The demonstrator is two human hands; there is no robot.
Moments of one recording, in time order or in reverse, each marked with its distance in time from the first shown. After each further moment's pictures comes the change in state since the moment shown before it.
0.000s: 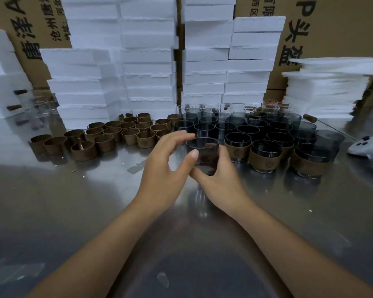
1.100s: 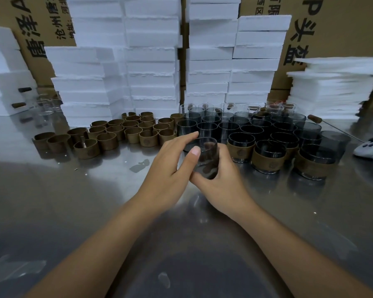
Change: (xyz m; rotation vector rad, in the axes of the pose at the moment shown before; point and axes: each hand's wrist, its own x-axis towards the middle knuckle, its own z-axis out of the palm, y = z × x) left_hand 0.001 0.004 -0.005 0.086 -0.145 -0.063; right_hand -0.005 -0.006 -0.001 -0.068 -0.035 -0.054
